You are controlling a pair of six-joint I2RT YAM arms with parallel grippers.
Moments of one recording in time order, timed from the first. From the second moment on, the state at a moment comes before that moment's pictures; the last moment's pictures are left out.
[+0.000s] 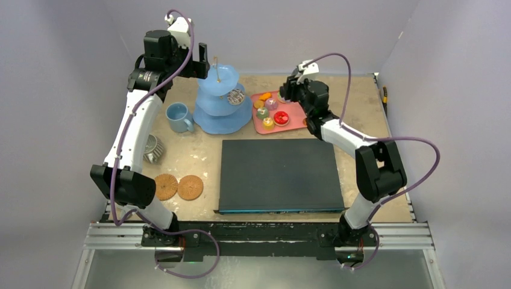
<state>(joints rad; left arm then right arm) -0.16 1.62 1.87 -0.62 0.10 -0.01 0.35 1.73 1.13 0.42 0.06 0.06</state>
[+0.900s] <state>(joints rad) -0.16 1.62 1.87 -0.62 0.10 -0.01 0.61 1.95 1.12 0.62 -0.04 0.20</state>
